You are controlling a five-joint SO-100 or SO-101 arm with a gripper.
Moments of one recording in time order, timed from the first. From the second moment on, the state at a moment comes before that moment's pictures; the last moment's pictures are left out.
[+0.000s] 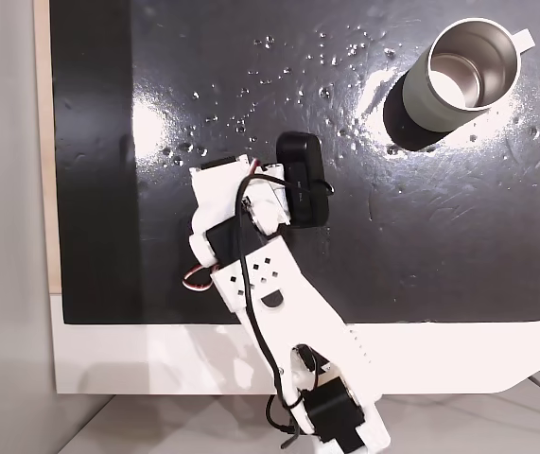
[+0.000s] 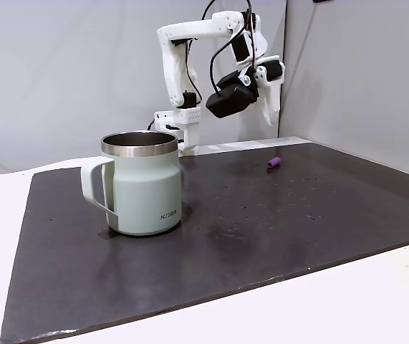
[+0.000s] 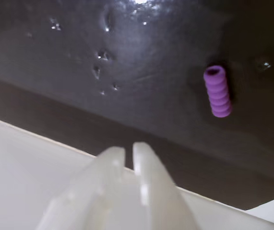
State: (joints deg) arm -31.3 104.2 101.2 70.0 16.3
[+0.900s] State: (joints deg) arm -43.2 86.7 99.8 71.7 12.6
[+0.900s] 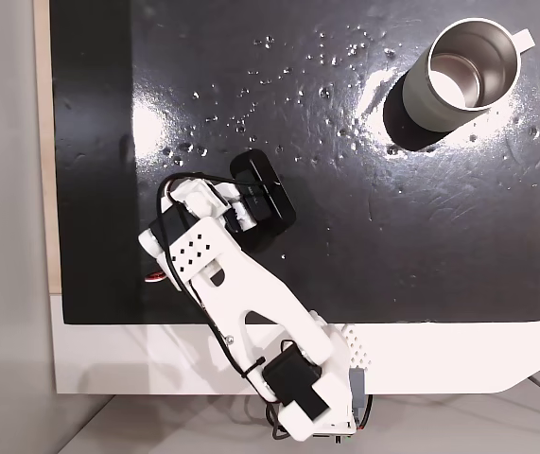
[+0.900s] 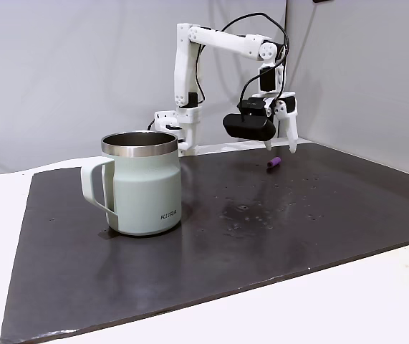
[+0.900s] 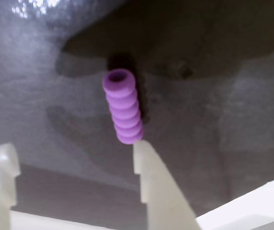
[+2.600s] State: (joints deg) arm -43.2 79.8 104.8 62.9 4.0
